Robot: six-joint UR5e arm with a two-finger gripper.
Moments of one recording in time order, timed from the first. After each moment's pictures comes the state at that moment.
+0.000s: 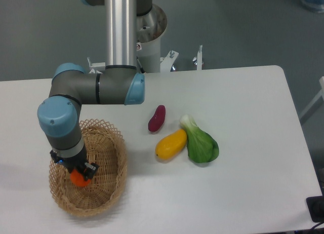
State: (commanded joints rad) arm 1.97 -2.10 -1.54 -0.94 1.52 0.45
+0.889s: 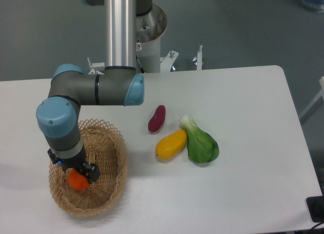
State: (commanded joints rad) arm 1.97 -2.07 -1.52 -0.94 1.52 0.46
